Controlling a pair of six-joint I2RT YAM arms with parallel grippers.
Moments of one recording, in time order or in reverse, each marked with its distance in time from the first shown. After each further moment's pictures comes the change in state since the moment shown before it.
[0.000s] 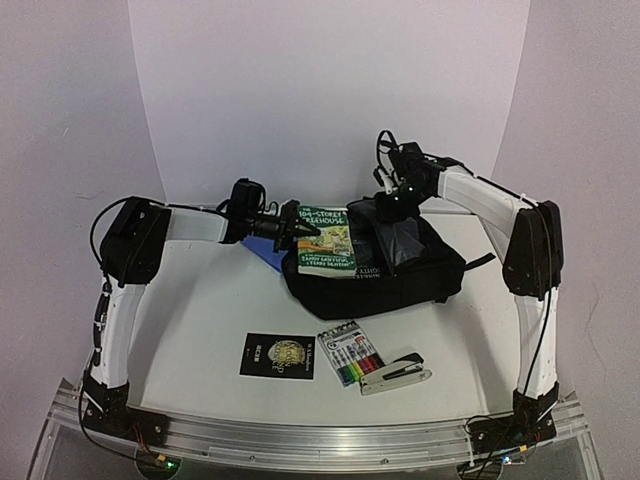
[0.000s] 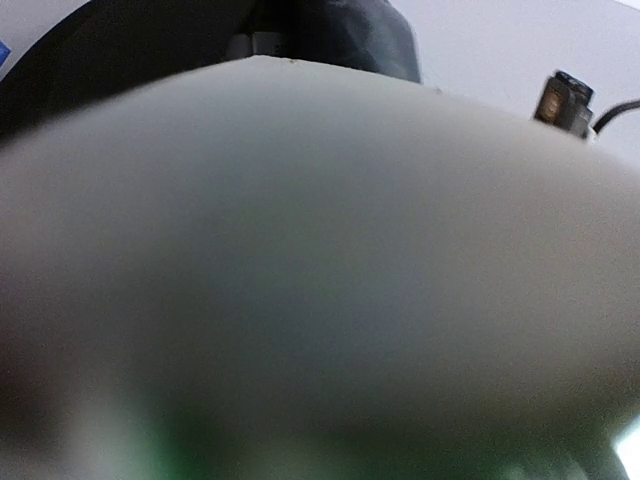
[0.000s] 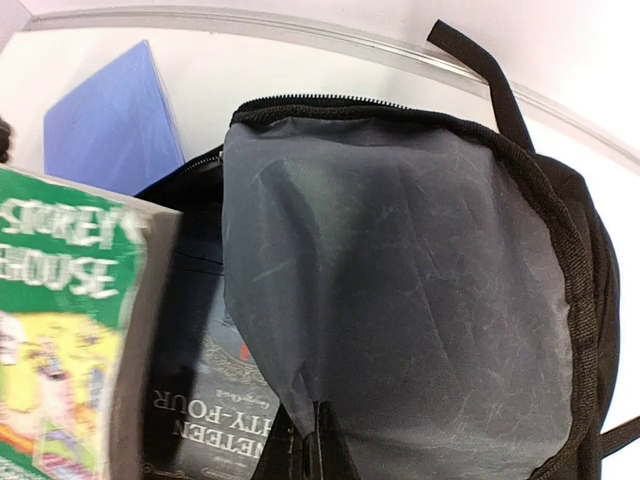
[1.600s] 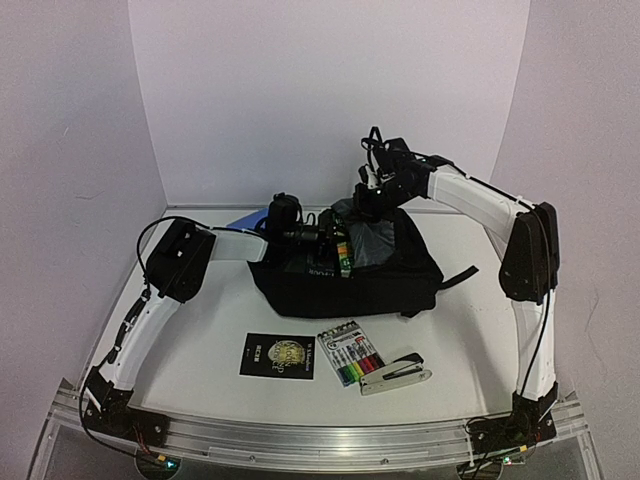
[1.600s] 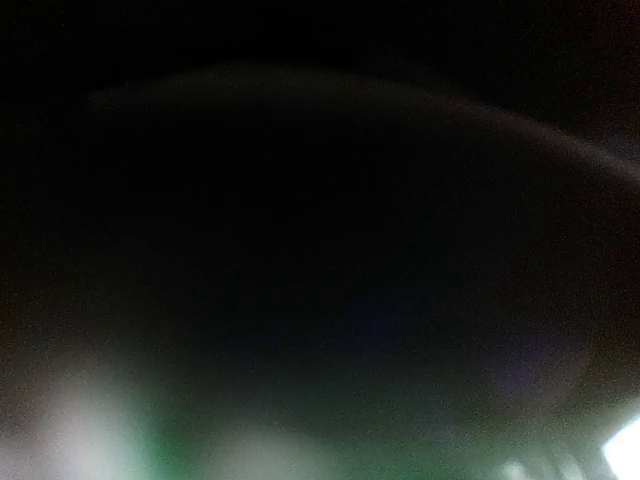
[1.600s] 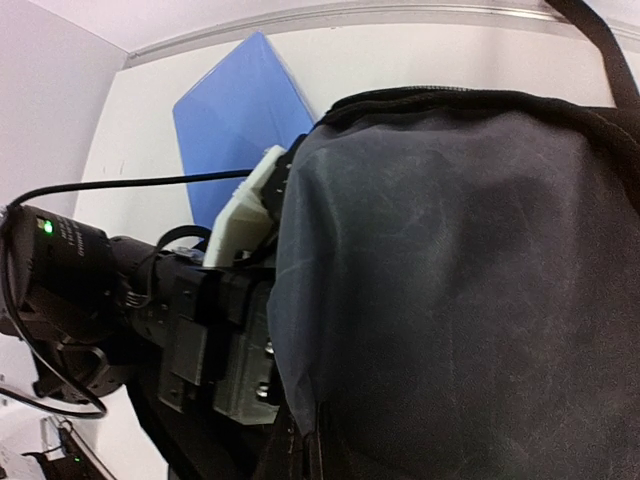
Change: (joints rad) left arm -0.130 0.323 0.330 0.275 -0.085 -0.283; right arm 0.084 -0.008 0.029 0.033 -0.209 0.361
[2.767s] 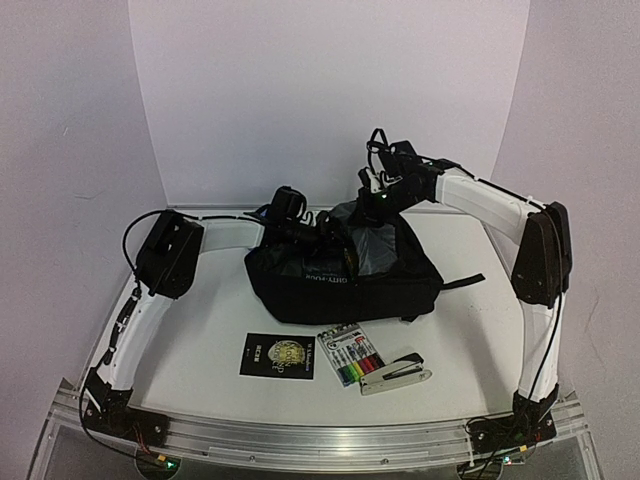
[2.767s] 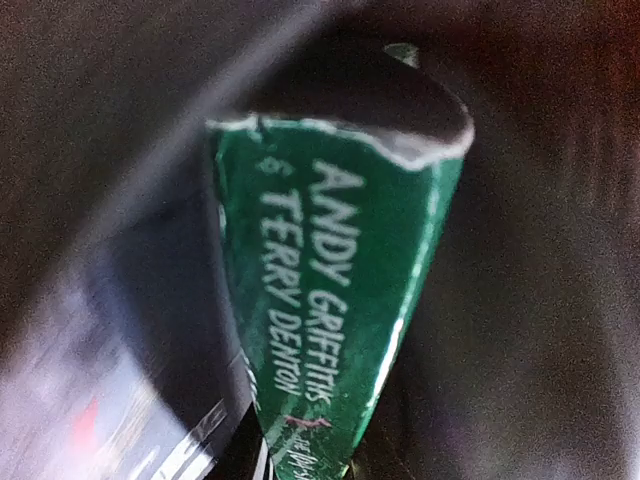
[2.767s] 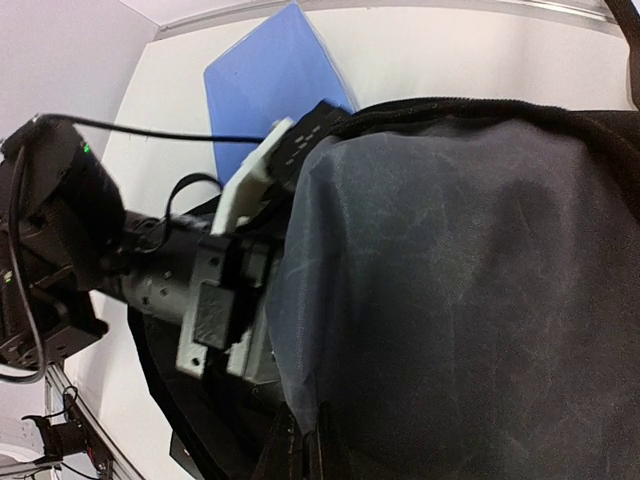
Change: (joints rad) left arm -0.007 -0.127 -0.020 -0.517 -0.135 0.334; right arm 0.003 -0.086 -0.130 0.049 -0.069 -0.040
